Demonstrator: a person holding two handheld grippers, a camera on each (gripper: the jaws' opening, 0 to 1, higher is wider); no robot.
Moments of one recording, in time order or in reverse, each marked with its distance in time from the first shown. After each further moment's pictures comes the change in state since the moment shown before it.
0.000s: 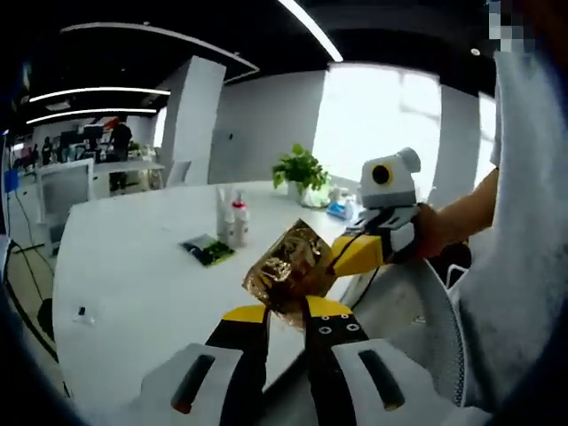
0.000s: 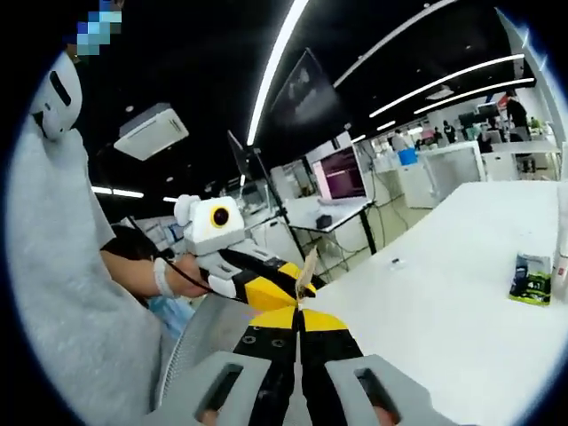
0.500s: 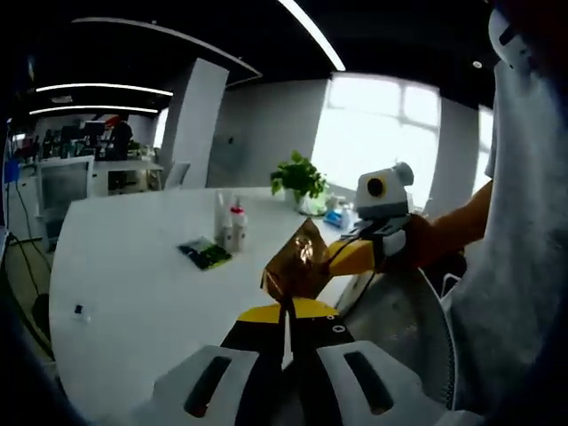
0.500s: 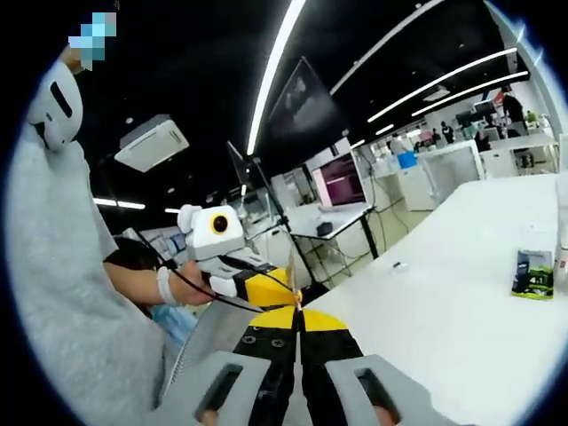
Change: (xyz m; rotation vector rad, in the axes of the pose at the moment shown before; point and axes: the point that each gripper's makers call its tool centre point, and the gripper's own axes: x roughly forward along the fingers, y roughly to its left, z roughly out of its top) left arm -0.006 -0.003 0.005 -0.012 -0.023 -0.016; right arm -0.002 -0.006 0.003 0.044 -0.024 -0.011
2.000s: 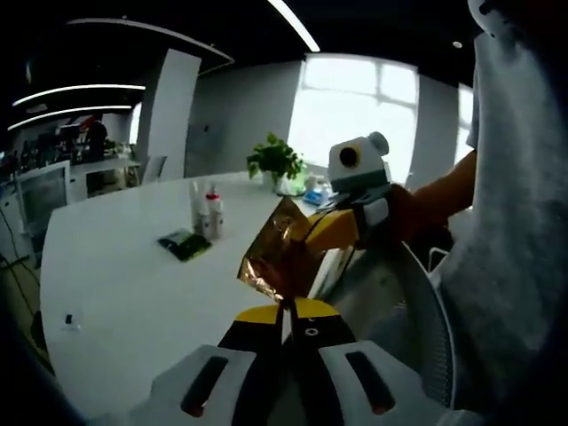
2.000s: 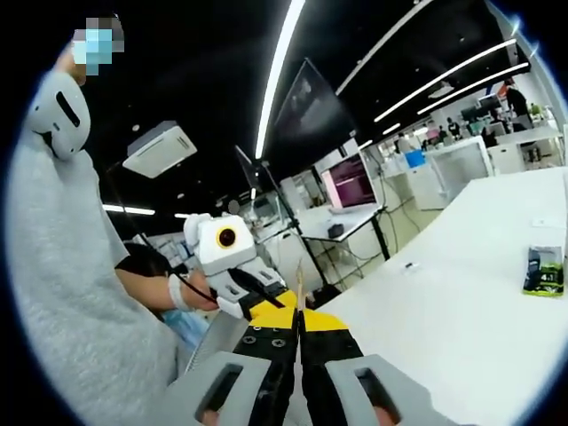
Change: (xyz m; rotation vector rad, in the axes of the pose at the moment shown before) left arm 0.009 -0.018 -0.019 0.079 0.091 -0.098; right arm 0.001 0.010 0.004 0.023 -0.025 0.064
